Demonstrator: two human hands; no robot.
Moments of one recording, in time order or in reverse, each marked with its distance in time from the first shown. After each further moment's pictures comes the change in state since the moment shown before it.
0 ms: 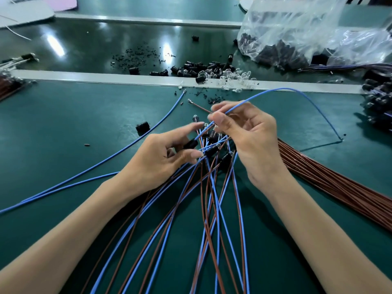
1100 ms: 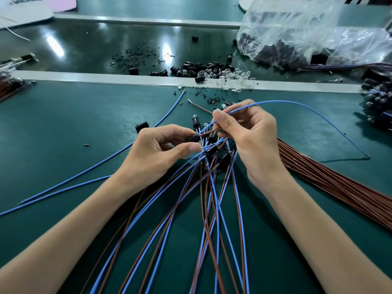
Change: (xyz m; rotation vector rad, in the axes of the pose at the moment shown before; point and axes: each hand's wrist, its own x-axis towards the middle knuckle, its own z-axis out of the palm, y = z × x) left_hand -0.001 0.003 0.000 -0.219 0.146 -0.082; right_hand 0.001 0.003 -0.002 -0.012 0.103 0.093
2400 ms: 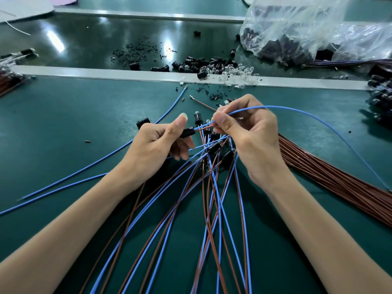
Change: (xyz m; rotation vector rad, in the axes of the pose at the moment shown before) left_hand 0.003 0.006 0.003 -0.041 0.029 -0.122; right_hand -0.003 0.000 0.001 0.018 -0.098 -0.062
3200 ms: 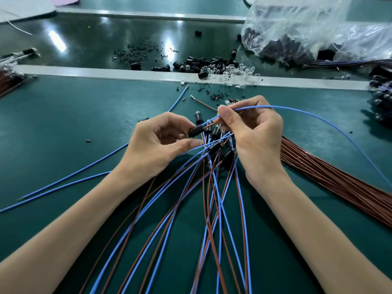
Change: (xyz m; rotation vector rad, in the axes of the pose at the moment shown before) left_hand -0.001 -0.004 -0.001 -0.023 0.055 0.090; right_hand -0.001 0.000 0.004 -0.090 0.190 -0.030
